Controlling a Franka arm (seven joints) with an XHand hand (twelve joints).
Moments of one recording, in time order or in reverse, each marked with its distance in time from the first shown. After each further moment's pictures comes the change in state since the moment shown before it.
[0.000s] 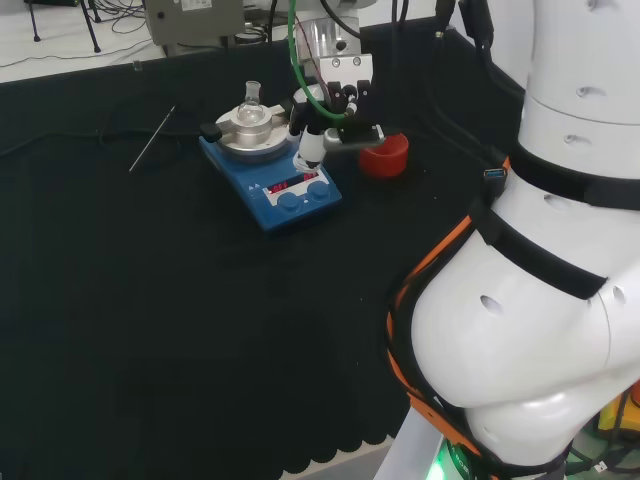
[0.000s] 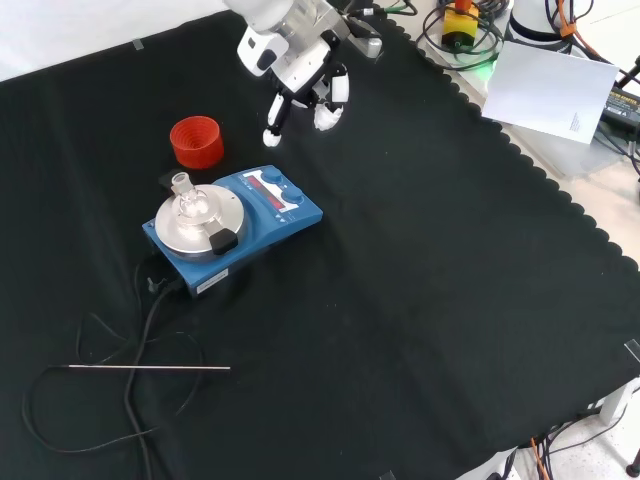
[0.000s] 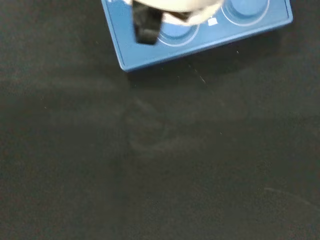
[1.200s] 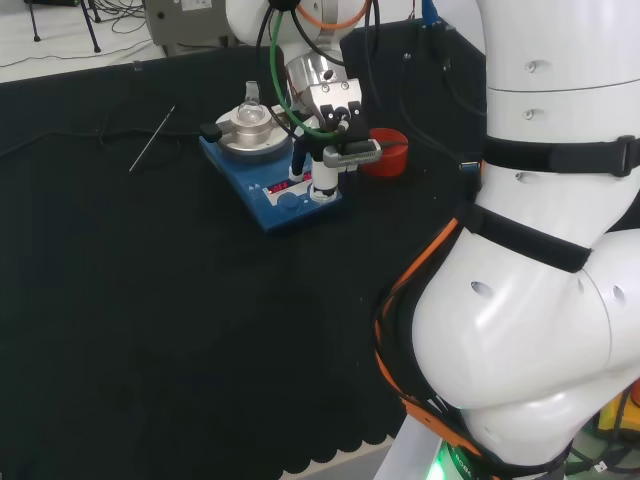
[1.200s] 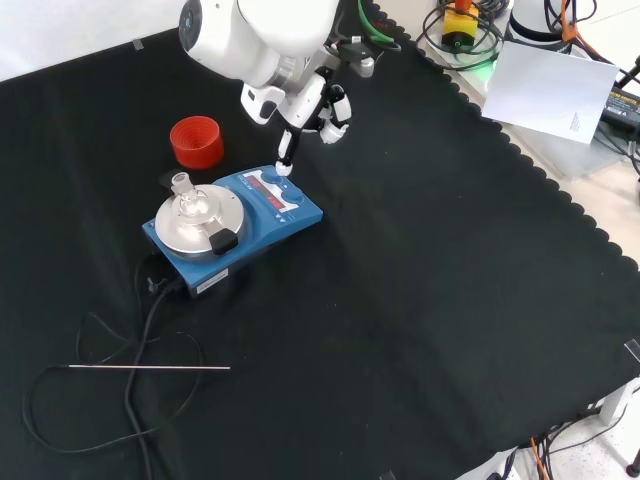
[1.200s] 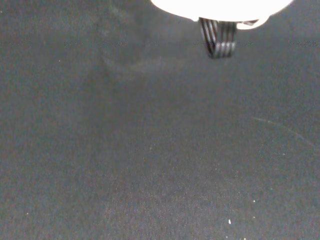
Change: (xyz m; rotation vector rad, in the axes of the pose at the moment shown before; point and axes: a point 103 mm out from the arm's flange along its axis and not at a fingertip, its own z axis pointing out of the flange) arm -0.004 0.023 0.039 0.245 -0.061 -0.011
